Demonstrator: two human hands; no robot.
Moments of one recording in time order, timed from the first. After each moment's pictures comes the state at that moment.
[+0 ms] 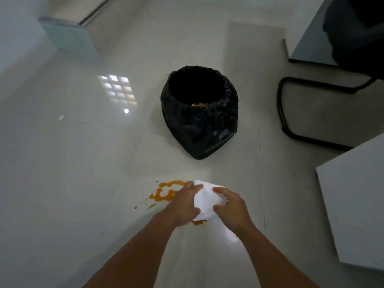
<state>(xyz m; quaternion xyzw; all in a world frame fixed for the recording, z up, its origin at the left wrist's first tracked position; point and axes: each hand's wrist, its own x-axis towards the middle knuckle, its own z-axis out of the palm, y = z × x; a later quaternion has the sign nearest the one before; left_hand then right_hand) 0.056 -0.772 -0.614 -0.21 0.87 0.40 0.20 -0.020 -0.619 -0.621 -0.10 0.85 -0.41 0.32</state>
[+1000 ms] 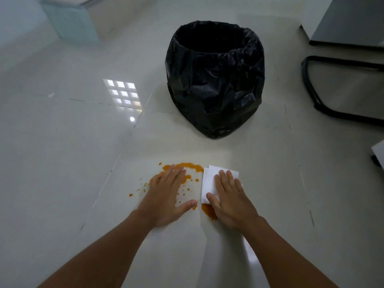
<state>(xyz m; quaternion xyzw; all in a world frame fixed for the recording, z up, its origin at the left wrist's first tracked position) 0.109 -0.838 -0.840 -0.13 0.98 0.13 0.03 -0.024 -0.646 -0.848 -0.39 0.90 -0.08 0.19</state>
